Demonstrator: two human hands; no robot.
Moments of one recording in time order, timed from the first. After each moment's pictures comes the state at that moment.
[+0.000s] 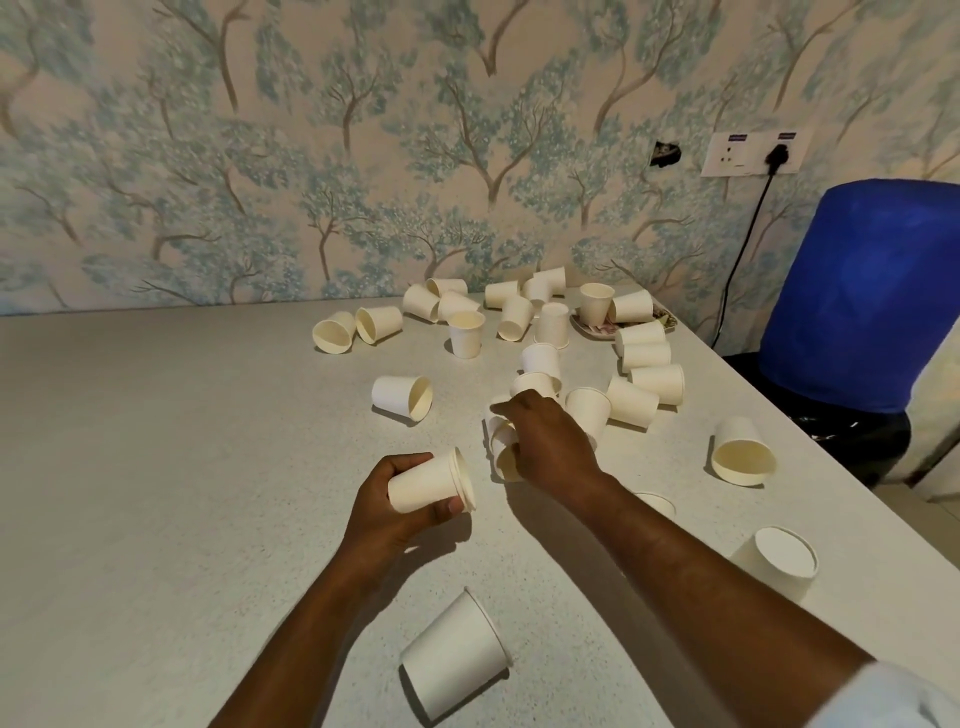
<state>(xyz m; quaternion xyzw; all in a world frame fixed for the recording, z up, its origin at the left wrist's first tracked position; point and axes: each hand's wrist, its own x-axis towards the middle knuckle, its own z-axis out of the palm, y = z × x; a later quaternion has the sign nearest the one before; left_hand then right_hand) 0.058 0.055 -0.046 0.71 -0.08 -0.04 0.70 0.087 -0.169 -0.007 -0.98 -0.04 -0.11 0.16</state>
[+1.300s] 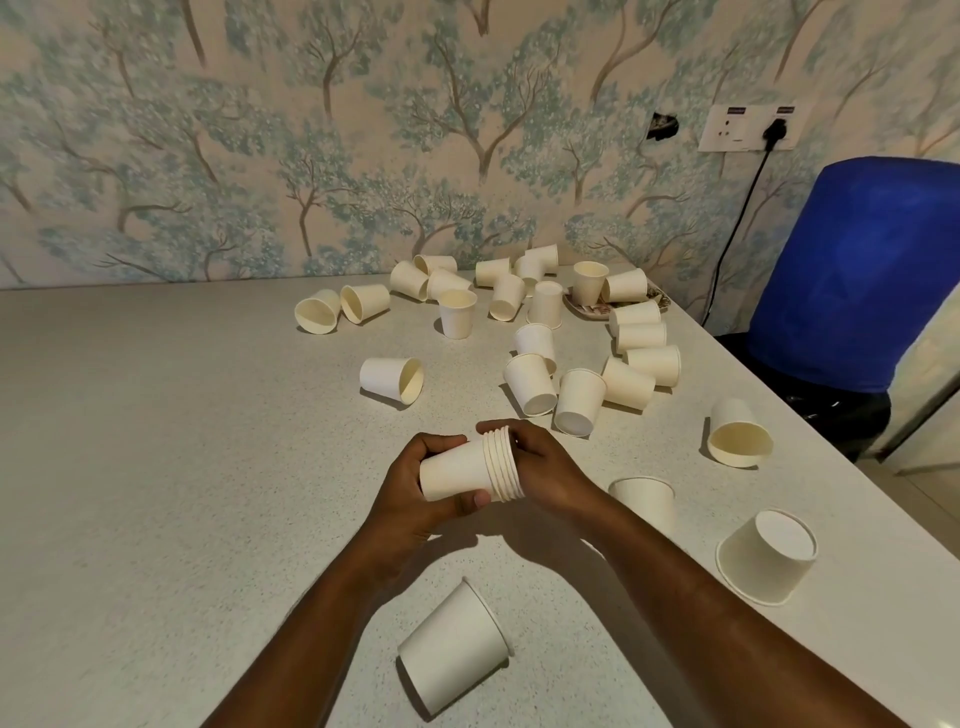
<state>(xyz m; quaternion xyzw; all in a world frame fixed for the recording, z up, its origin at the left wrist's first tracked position) 0.060 0.033 -0.044 0.67 -0.14 -0.13 0.72 0.045 -0.152 -0.008 -0.82 0.05 0.01 0.57</state>
